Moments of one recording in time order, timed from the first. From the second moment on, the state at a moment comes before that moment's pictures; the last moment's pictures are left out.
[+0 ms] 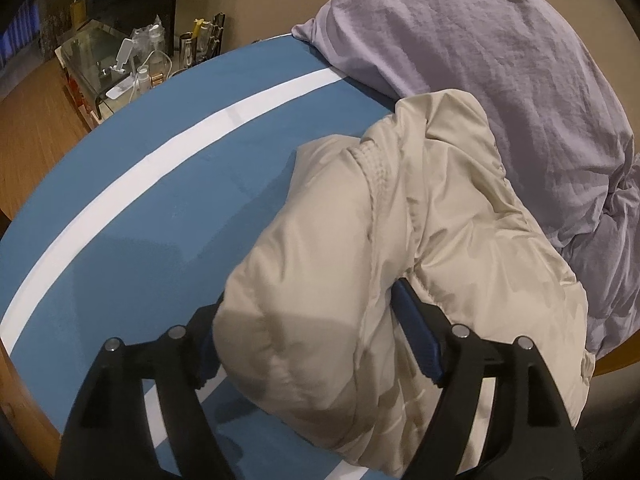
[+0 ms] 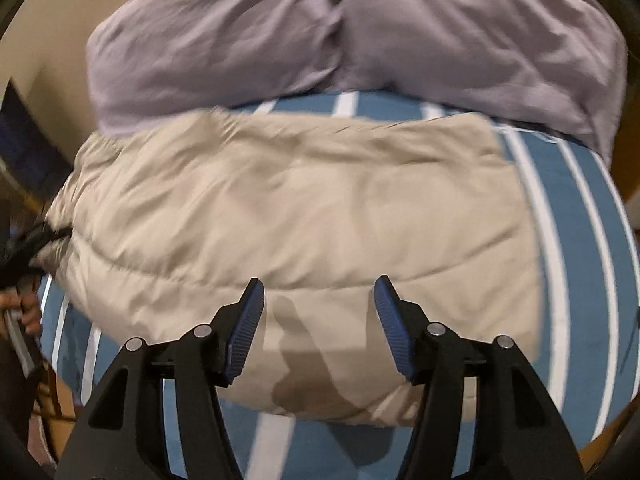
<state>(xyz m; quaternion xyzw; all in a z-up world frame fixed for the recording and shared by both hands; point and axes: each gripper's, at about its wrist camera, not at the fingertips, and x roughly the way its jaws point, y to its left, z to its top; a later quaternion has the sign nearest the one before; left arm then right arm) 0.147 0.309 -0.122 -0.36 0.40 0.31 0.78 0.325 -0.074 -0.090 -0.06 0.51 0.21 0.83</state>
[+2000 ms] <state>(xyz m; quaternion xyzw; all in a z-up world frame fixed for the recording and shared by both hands) 0.245 0.107 0.048 -0.28 0.28 -0.02 0.92 0.298 -0.033 -0.134 -0.12 0.50 0.20 0.83</state>
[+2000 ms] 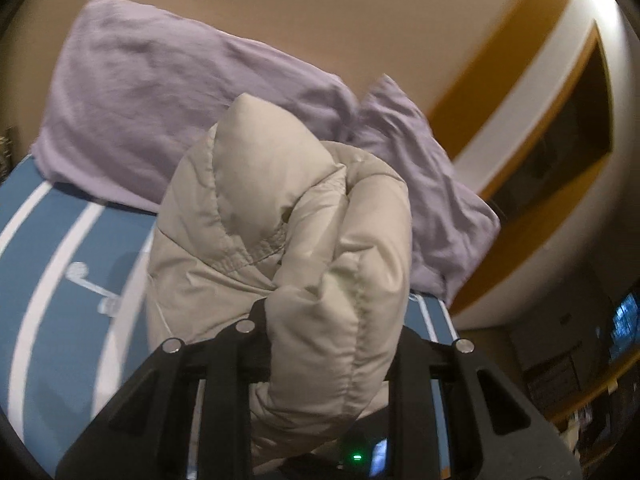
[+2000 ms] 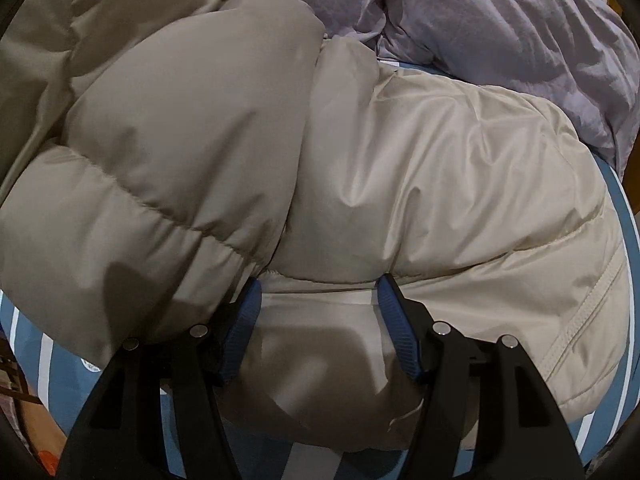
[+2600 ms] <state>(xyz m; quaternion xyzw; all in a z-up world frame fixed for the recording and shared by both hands) 0.276 0.011 0.022 -0.22 0.34 -0.11 0.91 0.276 -0.100 -0.095 -0.08 0.46 0.22 0.86</state>
